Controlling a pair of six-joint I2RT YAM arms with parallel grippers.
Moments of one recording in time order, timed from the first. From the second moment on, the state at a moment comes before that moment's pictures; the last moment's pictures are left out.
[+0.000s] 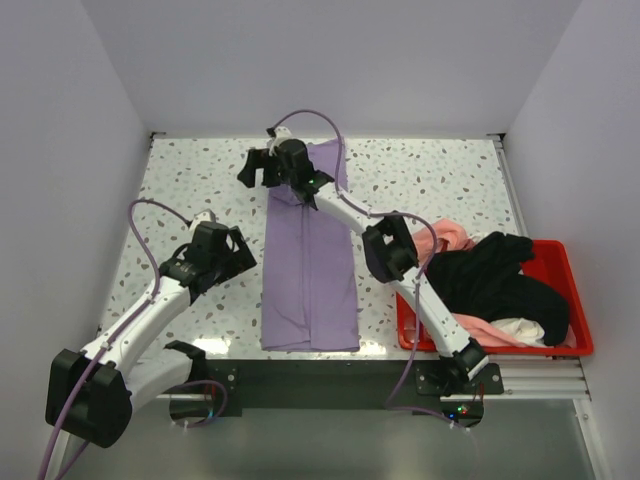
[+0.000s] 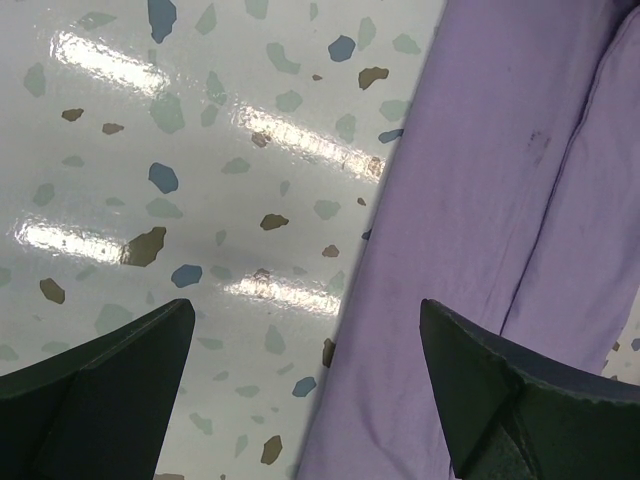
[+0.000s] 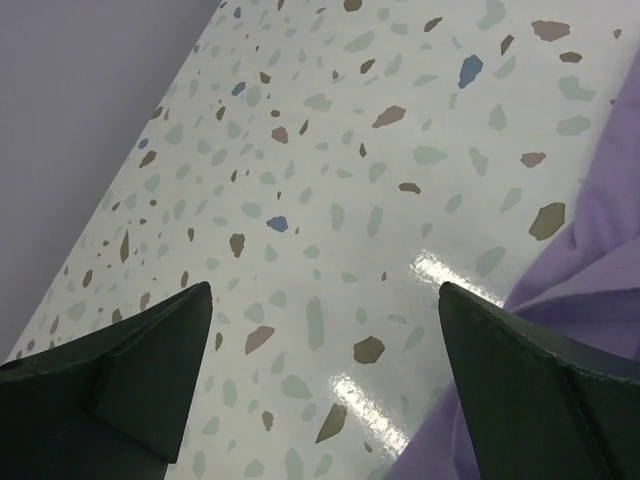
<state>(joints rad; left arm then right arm) -0.33 1.02 0.62 -0.49 -0.19 -0.75 0.68 2.74 2.48 -0.02 -0.18 0.50</state>
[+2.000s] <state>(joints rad) -0.37 2.40 1.99 -0.41 -0.07 -0.17 0.50 1.46 1.15 -0.49 0.20 0.39</state>
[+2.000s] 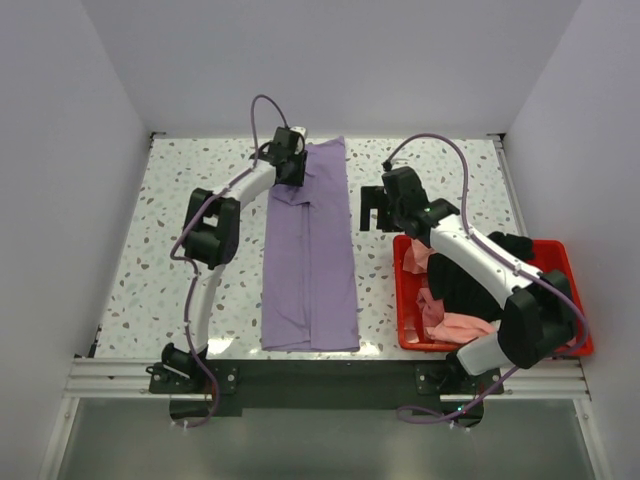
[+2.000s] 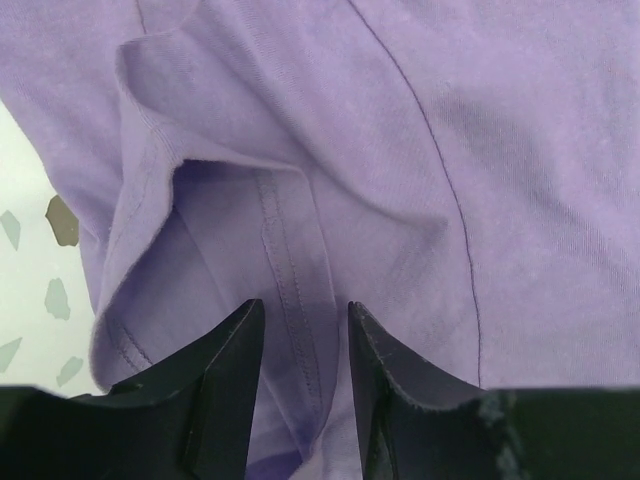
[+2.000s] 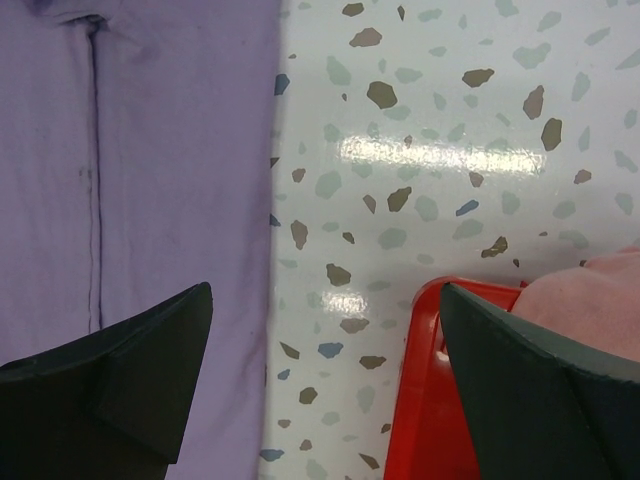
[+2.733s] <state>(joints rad) -0.38 2.35 1.88 -0.38 -0.13 -0.15 0.48 1.50 1.15 -0.49 0.19 0.38</state>
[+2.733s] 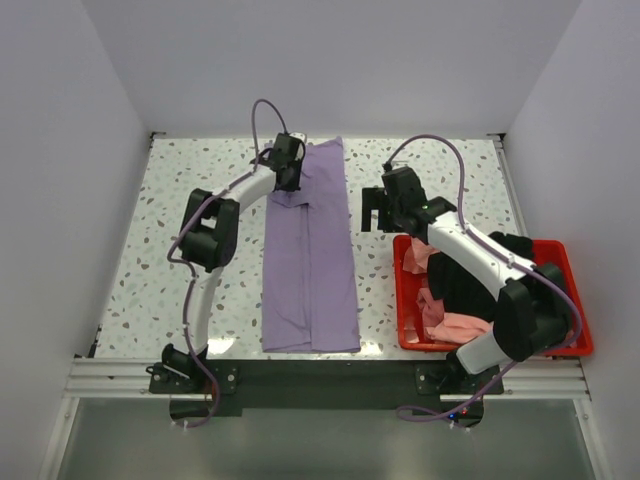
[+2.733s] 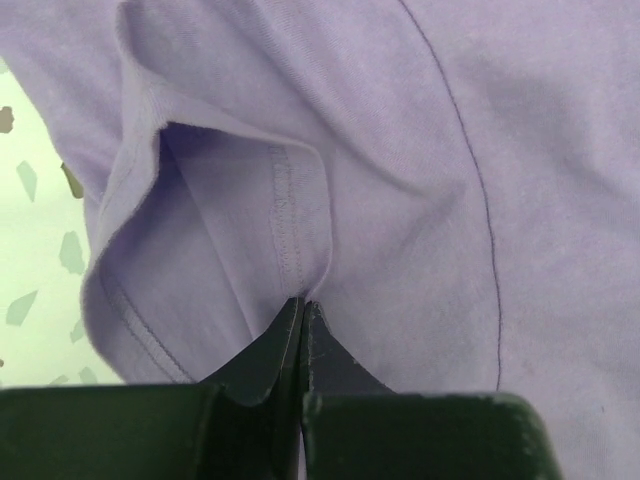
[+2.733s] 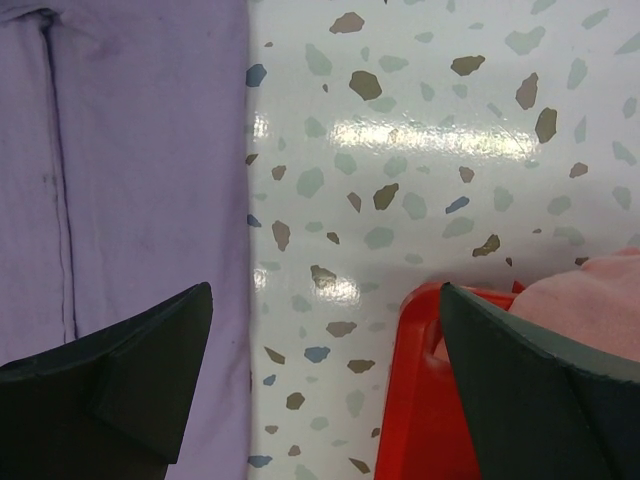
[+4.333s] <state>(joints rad) -0.20 2.03 1.62 -0.28 0.06 -0.33 0.47 1.54 1.14 -0.47 0.11 0.38</state>
